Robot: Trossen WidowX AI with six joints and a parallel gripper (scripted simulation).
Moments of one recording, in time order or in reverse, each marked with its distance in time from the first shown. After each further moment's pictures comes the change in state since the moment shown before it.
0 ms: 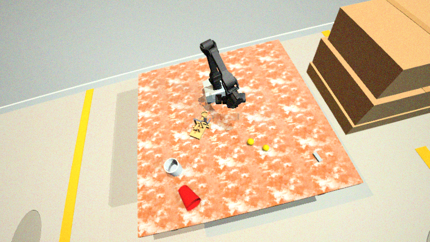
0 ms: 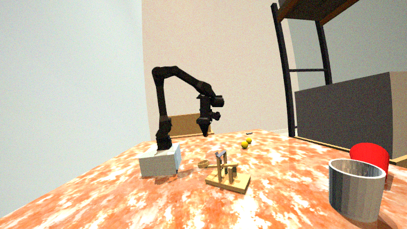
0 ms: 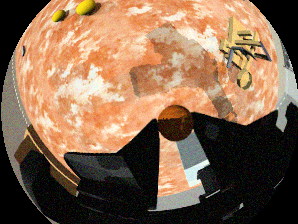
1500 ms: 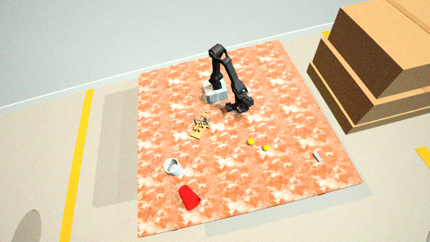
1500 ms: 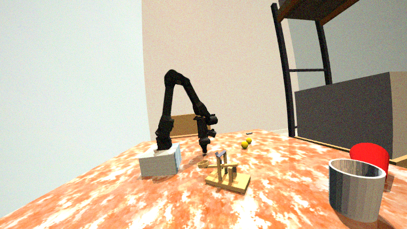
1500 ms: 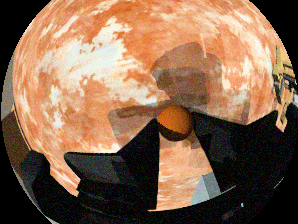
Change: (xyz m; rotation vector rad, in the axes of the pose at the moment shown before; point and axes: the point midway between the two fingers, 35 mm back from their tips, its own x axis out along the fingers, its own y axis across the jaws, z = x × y) arm 0.113 0.061 -0.017 -0.233 -0.097 0.028
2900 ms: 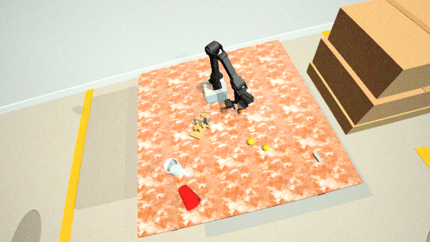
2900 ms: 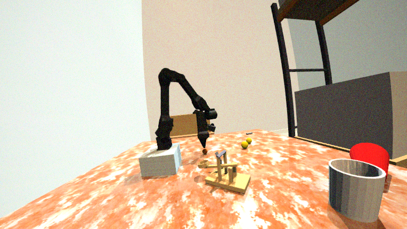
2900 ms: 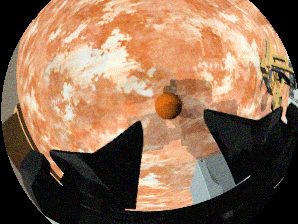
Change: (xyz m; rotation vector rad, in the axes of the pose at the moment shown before) arm -0.036 -0.002 -0.001 0.028 0.011 -0.006
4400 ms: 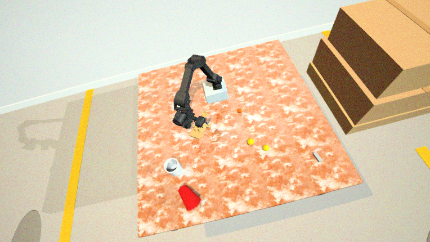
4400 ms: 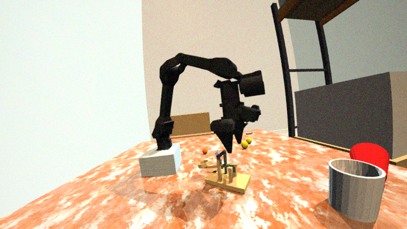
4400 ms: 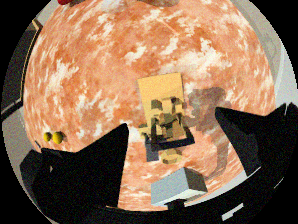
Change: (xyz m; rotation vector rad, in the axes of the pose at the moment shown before) arm -0.087 -0.331 0.090 0.649 -0.026 -0.023
